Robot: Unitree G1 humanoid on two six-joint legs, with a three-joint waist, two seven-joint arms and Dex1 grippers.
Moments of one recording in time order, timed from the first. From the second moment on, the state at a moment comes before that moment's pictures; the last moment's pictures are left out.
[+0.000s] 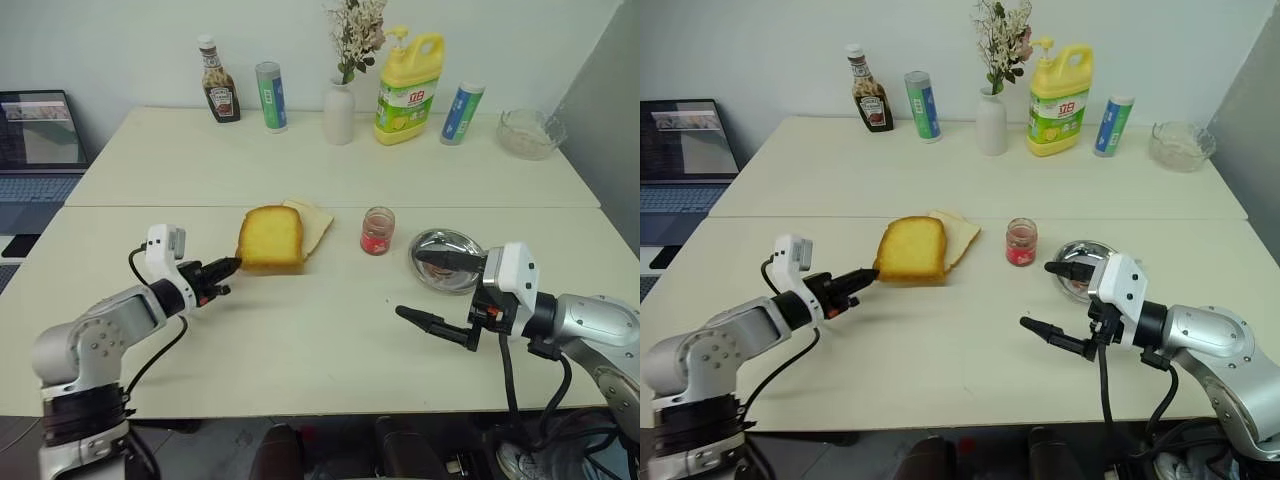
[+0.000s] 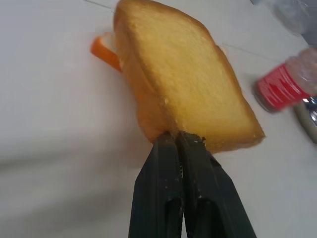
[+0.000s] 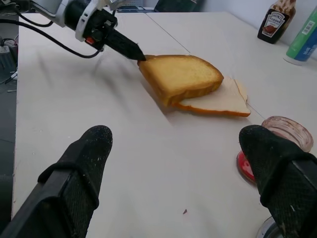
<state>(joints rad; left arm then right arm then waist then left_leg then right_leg) -0.22 0.62 0.41 -0.19 -0.83 1.13 -0.52 -0.09 -0.79 -0.09 -0.69 0.60 0.55 0.81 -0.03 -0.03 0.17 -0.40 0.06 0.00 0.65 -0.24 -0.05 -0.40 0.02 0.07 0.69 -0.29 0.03</state>
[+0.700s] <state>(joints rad) 0.22 0.76 0.26 -0.52 -0.83 1.03 -0.72 0.04 -0.93 -0.16 -0.74 0.71 0.62 0.93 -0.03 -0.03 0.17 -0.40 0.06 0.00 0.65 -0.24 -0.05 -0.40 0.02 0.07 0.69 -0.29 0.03</state>
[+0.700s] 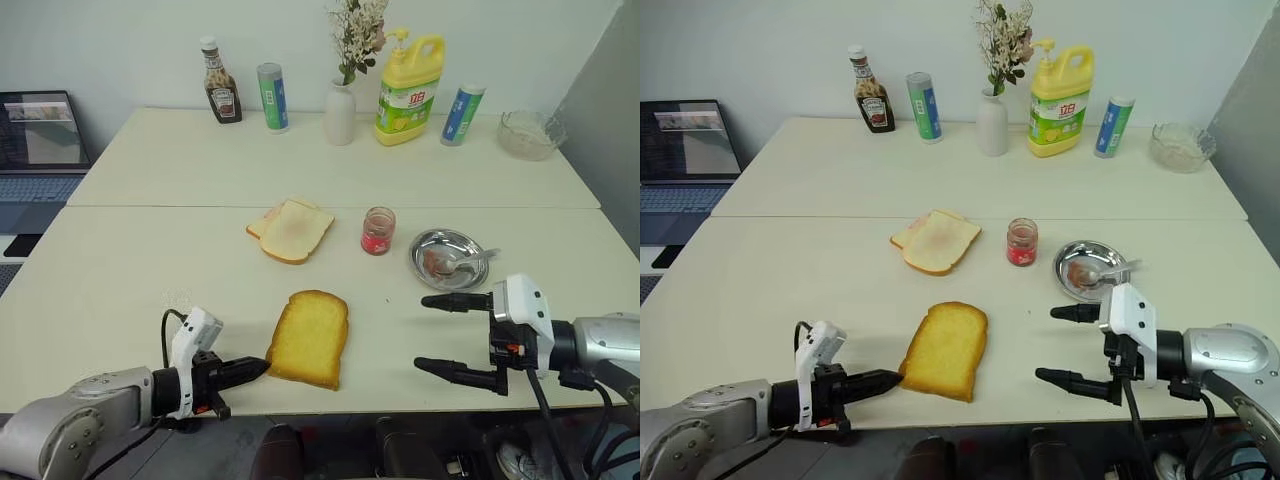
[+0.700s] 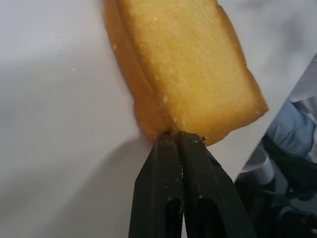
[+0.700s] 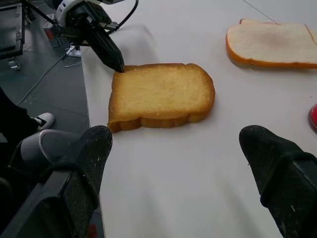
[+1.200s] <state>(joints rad) 0.30 0.74 0.37 -0.54 -0.88 1.00 -0.68 0.04 -0.93 -0.13 -0.73 0.69 0.60 0.94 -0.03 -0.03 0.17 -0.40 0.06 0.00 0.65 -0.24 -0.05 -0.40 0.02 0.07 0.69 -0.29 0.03</state>
